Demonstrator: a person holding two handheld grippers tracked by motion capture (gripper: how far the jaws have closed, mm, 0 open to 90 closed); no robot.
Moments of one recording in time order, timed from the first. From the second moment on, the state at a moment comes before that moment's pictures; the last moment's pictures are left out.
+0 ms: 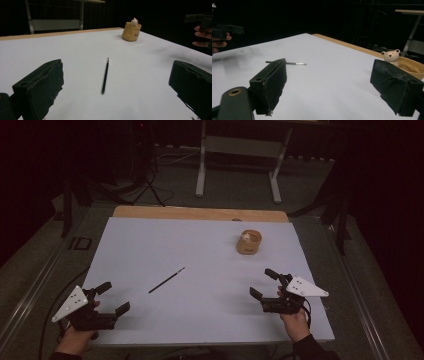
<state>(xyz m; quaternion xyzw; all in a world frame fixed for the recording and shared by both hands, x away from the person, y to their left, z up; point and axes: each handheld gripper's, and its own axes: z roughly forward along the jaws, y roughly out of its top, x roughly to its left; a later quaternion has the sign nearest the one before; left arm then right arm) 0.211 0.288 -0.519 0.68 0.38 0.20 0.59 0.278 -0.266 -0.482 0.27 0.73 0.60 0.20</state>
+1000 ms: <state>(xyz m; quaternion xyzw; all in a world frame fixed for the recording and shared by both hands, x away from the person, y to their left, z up) 0.233 0.271 -0.472 0.73 0.40 0.12 0.54 0.276 -0.266 -0.477 0.27 0.72 0.60 0.20</state>
